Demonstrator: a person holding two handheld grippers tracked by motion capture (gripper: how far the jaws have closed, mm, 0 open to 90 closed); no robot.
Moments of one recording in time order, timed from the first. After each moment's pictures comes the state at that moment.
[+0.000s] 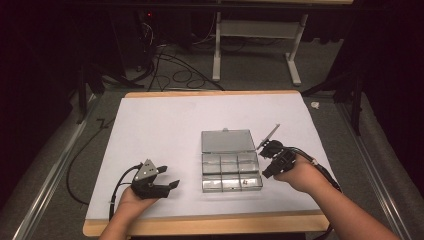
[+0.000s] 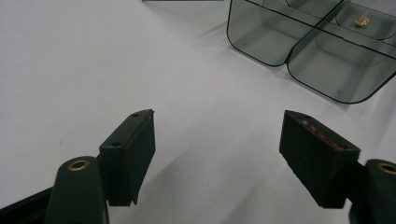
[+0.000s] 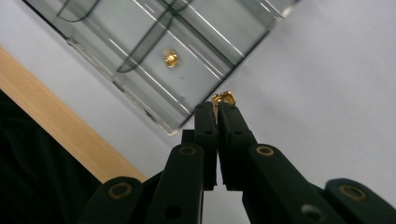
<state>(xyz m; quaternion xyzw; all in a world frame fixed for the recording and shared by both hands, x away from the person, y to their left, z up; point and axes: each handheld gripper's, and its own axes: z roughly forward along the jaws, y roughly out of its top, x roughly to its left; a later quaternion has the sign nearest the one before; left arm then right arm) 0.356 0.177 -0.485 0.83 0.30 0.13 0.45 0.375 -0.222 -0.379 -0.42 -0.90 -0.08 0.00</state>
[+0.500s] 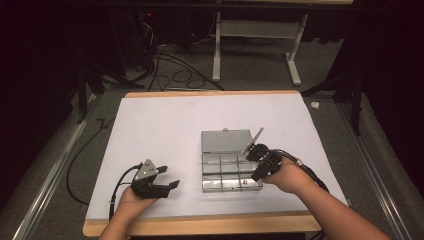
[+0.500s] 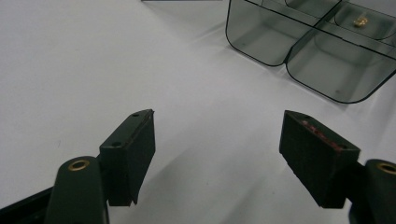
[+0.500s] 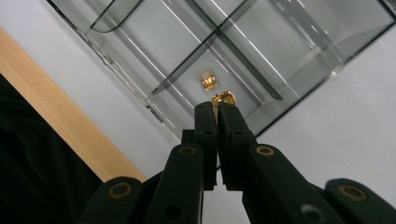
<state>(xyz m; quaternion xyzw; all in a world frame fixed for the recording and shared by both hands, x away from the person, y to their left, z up) 0.356 0.177 -0.485 0.83 0.30 0.12 0.45 0.379 -0.191 -0.393 -0.38 -0.92 -0.07 0.02</state>
